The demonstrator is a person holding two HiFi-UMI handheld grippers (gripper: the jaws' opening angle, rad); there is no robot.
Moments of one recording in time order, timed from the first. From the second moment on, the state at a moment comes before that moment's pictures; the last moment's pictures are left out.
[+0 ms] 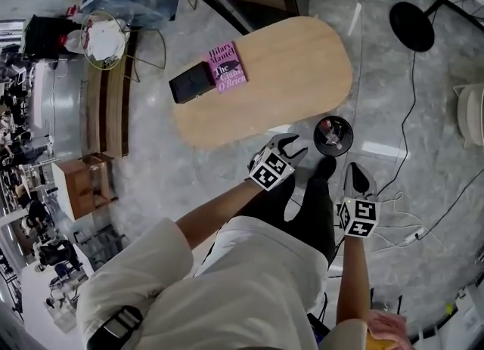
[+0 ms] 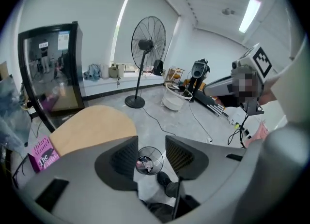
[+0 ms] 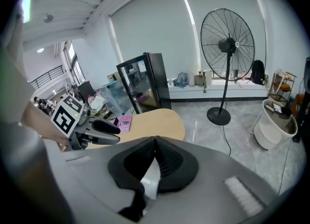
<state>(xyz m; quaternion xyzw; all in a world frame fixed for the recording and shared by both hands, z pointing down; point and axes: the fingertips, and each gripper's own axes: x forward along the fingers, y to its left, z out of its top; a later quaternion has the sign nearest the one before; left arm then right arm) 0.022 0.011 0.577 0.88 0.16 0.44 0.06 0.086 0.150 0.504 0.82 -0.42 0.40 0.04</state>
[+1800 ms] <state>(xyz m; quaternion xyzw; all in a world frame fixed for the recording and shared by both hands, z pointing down) -0.005 0.004 0.205 0.97 0.17 0.17 0.07 0.060 0.234 0.171 0.90 -0.41 0.15 0.06</state>
